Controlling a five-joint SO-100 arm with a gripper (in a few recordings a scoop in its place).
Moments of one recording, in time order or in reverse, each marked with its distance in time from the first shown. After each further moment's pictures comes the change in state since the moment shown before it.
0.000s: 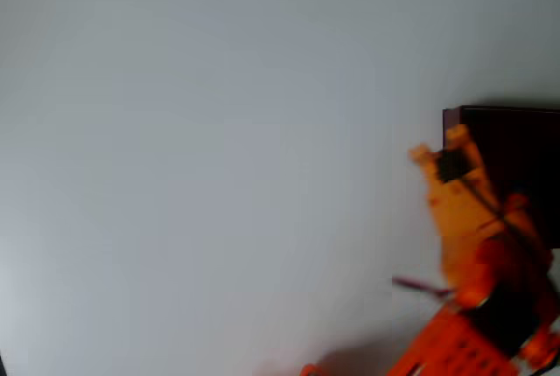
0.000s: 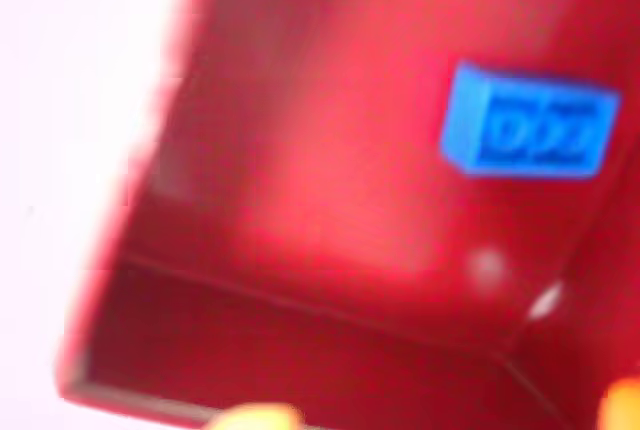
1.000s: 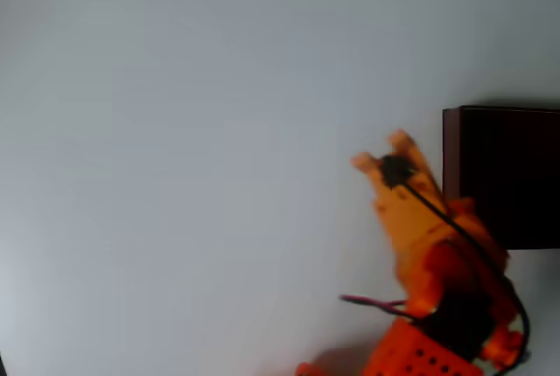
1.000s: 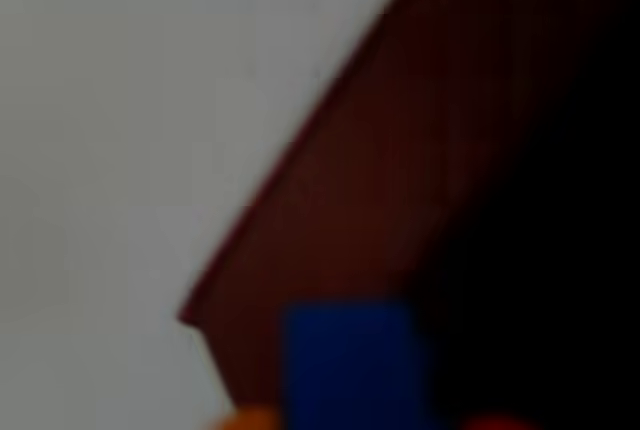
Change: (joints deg) arm -4.6 3.6 7.9 -1.4 3.0
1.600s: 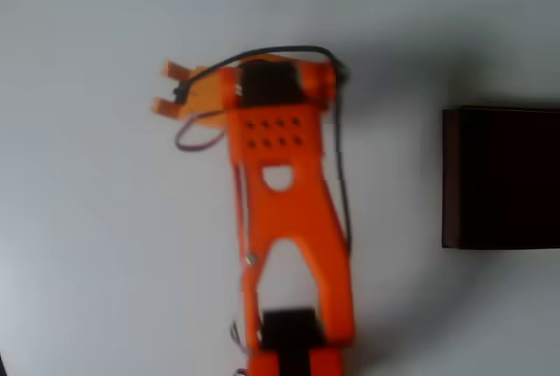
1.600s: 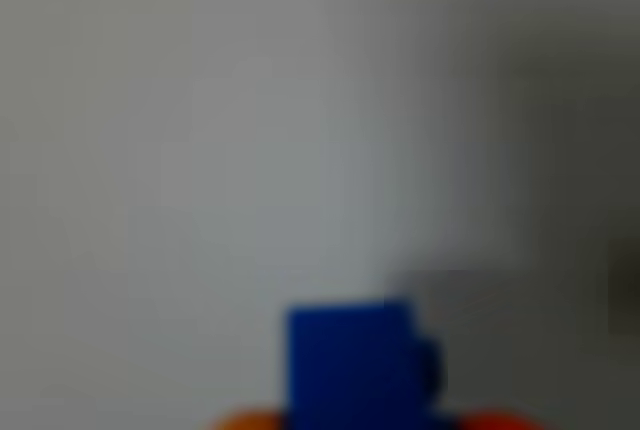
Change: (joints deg) arm -37.8 -50.3 -48.0 15.9 -4.4
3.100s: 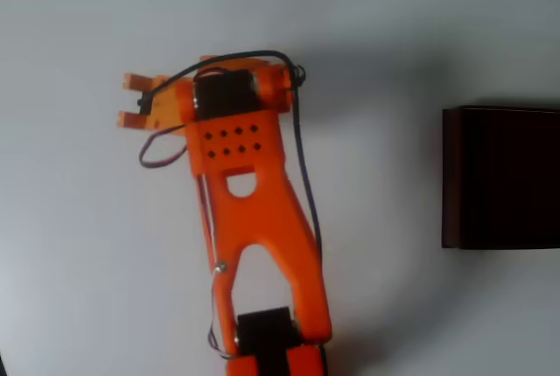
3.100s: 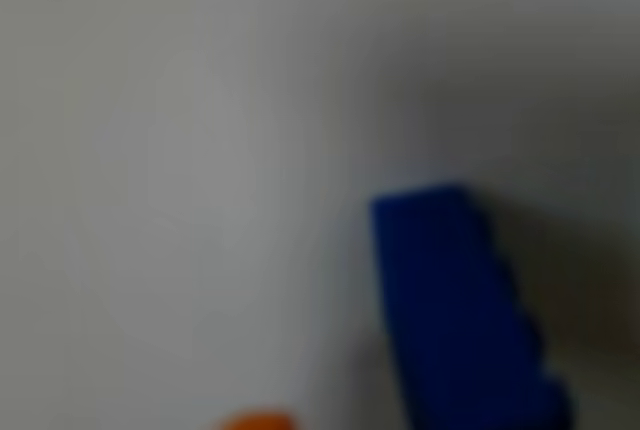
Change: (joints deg) arm -7.2 -2.4 0.2 -3.4 -1.8
